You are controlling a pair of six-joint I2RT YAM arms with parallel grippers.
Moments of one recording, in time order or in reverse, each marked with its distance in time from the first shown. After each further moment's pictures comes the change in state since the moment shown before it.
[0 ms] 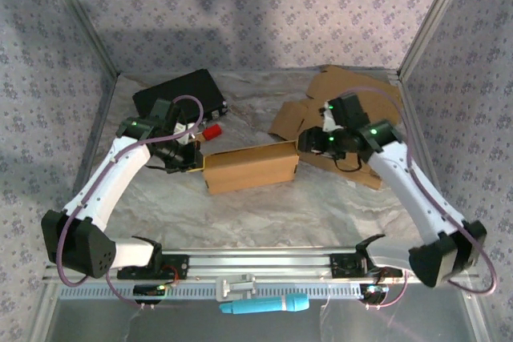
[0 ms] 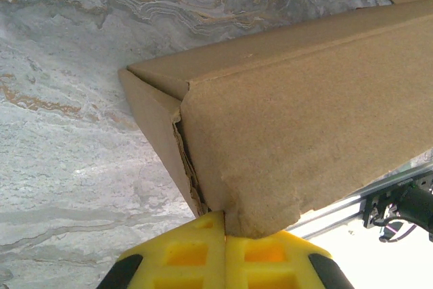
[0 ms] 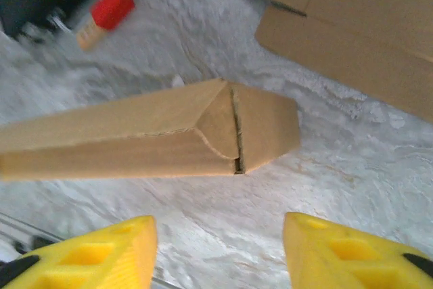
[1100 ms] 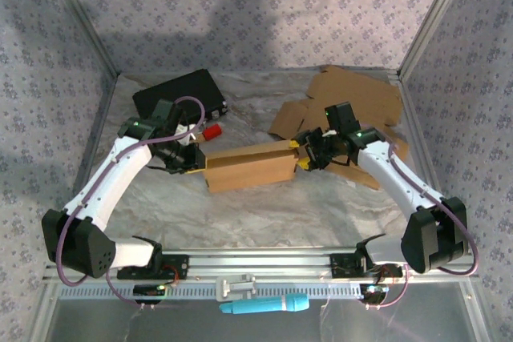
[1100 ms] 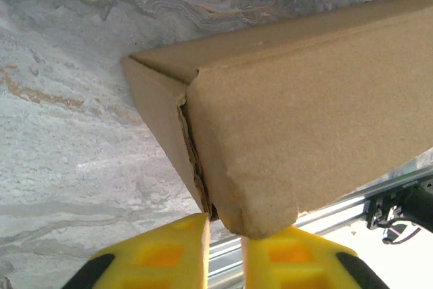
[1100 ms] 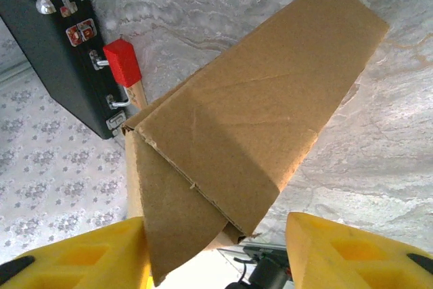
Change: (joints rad) left arm -0.017 0.001 0.000 -0.008 -0.019 -0.026; right arm -0.032 0.122 -0.205 0.285 -0.247 0.752
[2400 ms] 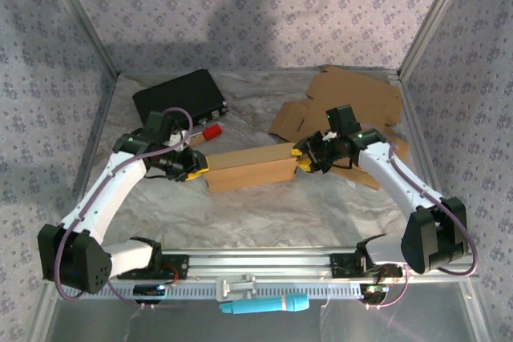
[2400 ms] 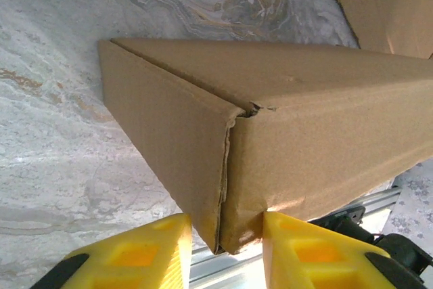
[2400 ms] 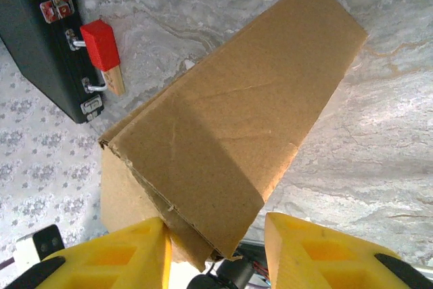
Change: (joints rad) left arm 0.061 -0.108 -0.197 0.190 0.106 -0.222; right arm -0.024 -0.003 -0.031 -0.046 -0.030 -0.140
